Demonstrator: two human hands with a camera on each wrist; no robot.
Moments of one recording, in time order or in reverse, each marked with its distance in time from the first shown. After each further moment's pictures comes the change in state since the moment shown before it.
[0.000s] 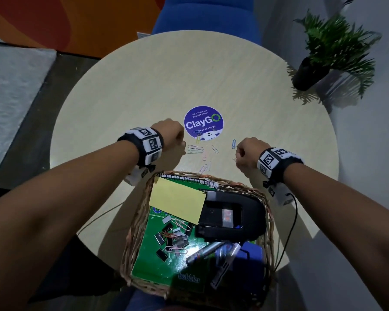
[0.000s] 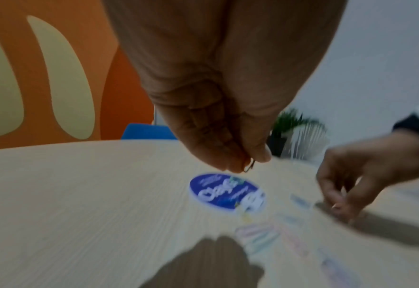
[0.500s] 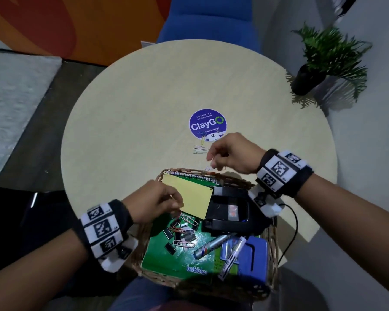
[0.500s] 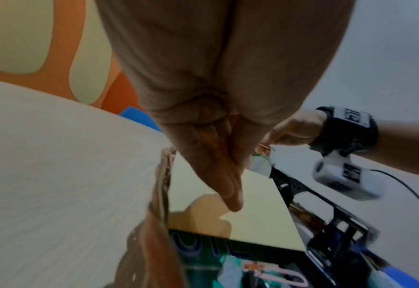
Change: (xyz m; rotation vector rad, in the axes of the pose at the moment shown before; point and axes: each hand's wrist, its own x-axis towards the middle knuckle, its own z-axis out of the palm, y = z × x) left_hand -0.164 -0.012 0.058 -0.554 -0.133 0.204; right_hand -0.082 -0.078 -0.035 0.407 -0.034 -0.455
